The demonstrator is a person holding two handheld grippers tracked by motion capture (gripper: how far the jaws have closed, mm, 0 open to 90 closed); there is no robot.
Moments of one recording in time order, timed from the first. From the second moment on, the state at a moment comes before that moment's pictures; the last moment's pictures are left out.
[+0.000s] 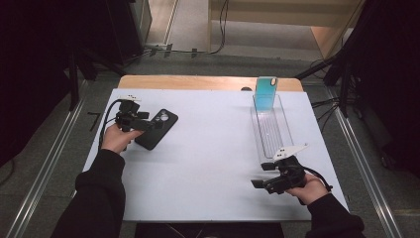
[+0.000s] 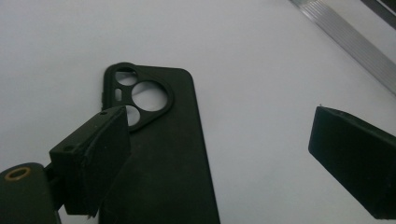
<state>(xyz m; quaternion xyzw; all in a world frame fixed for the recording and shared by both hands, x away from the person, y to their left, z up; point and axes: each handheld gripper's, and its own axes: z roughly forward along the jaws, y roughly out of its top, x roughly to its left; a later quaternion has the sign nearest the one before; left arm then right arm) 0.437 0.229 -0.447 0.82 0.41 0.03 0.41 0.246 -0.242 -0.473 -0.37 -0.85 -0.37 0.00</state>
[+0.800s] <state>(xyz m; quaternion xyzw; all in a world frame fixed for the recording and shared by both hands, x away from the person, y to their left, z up) 0.448 0.224 -0.474 0.83 0.41 0.06 0.37 0.245 -0.242 -0.474 -0.37 -0.85 -0.37 0.00</state>
